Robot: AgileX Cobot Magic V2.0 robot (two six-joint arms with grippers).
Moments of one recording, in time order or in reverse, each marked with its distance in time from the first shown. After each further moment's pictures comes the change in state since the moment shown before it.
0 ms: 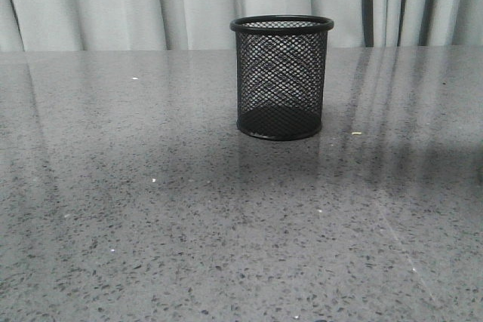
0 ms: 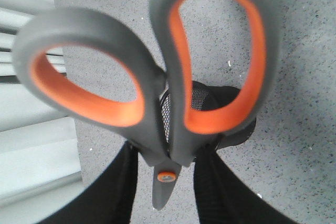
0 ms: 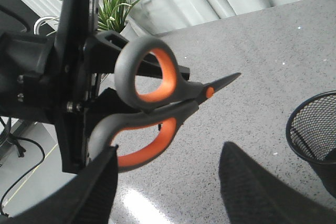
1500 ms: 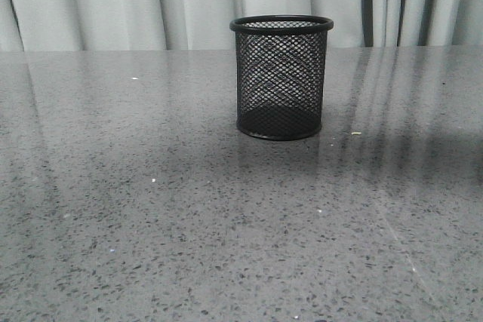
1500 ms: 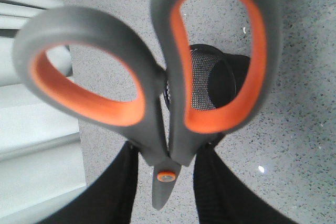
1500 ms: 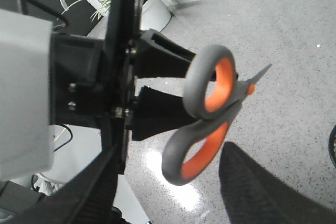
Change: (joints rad) left arm 0.000 0.017 0.000 0.125 0.007 -0.129; right arm 0.000 0.197 -0.185 -0.002 0.165 -0.002
